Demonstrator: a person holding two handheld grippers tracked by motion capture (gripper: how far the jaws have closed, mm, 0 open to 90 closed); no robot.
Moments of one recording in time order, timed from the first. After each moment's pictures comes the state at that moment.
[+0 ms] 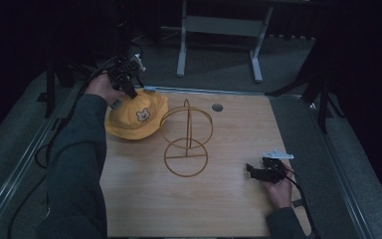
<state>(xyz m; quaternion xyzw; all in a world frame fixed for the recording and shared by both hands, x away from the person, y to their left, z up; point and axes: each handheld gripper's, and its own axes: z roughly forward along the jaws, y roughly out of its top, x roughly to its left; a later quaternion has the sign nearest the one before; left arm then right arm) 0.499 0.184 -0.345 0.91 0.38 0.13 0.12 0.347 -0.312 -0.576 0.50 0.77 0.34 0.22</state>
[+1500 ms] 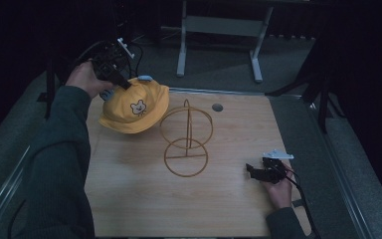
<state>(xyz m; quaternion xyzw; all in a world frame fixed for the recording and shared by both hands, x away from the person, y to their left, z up) 0.468 0.204 -0.291 0.91 0.35 0.13 0.18 0.346 -0.312 -0.576 0.50 0.77 0.34 0.22</state>
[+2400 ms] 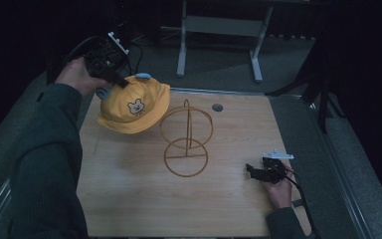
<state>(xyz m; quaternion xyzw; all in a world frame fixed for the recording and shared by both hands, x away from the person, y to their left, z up) 0.456 0.213 -0.273 0.91 0.33 0.12 0.21 0.346 -0.312 -0.576 0.50 0.77 0.34 0.21</state>
